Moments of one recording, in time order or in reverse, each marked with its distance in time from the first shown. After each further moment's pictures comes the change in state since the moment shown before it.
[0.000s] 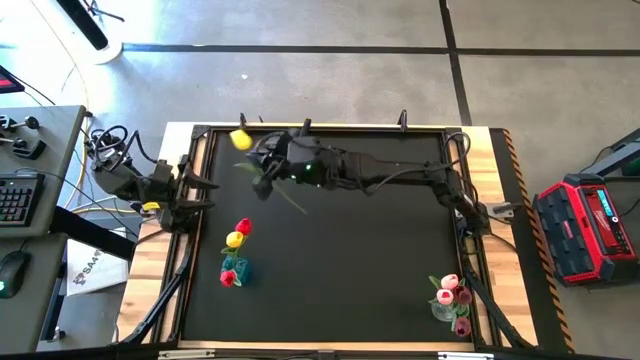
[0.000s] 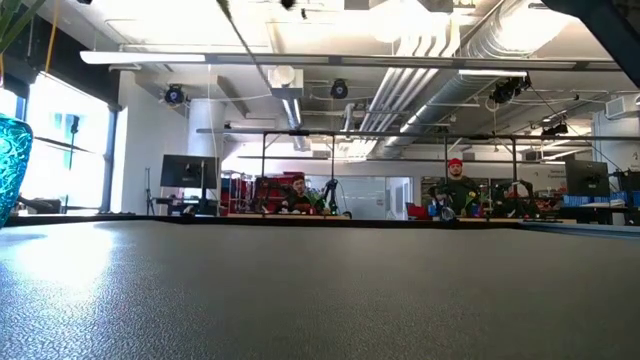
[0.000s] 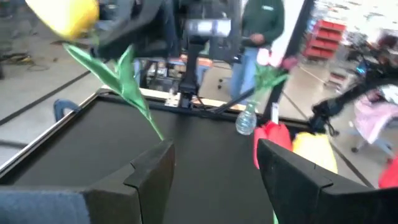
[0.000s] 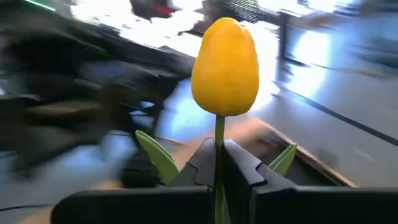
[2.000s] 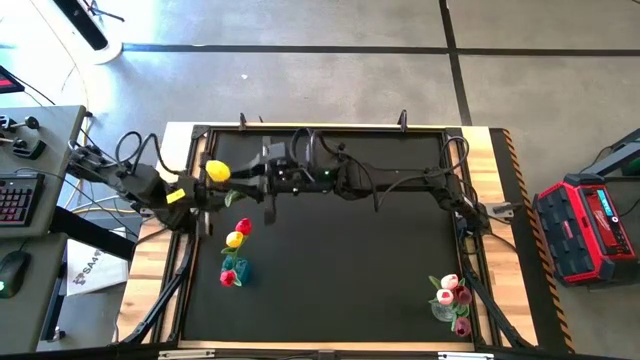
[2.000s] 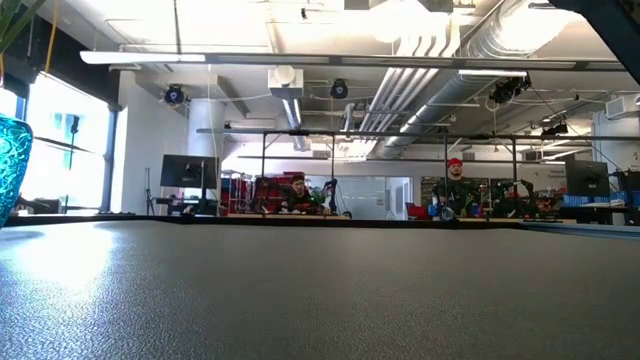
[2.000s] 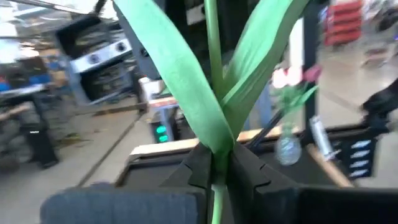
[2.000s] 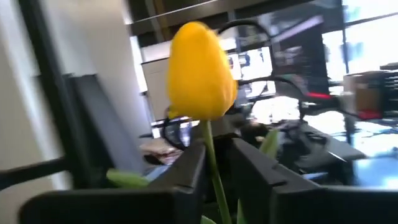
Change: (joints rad) left arm 0.292 0.299 0.000 0.502 0.230 0.477; right arm 0.041 0.006 -0.002 0.482 -0.520 -0.082
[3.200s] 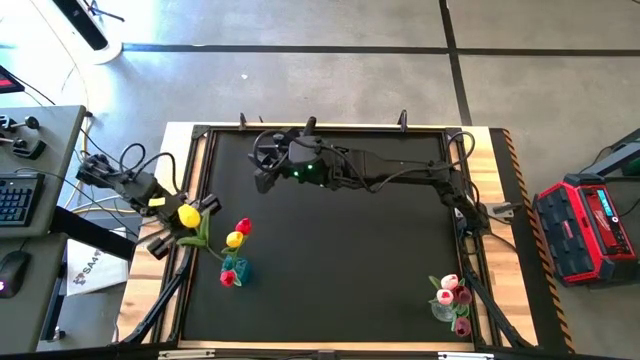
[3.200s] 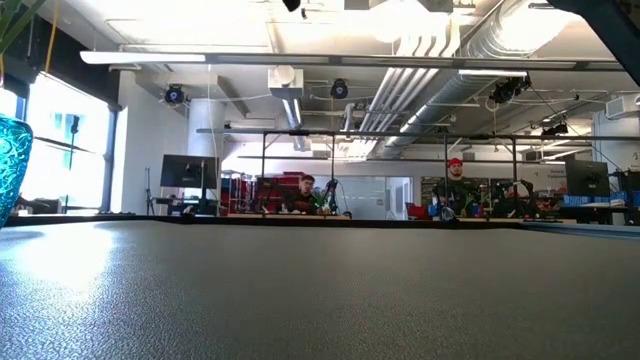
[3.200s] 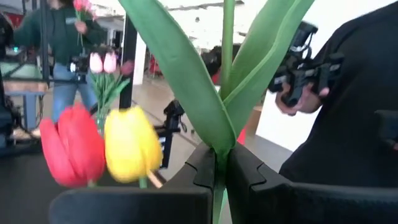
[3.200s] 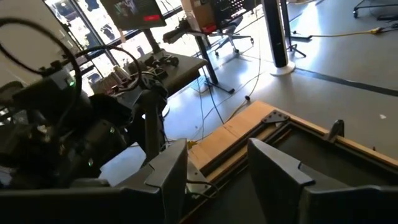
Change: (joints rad) left arm -0.003 -0.352 -0.341 0.050 0.718 -0.381; right arm -0.048 -0.028 0.004 -0.510 0.495 0.292
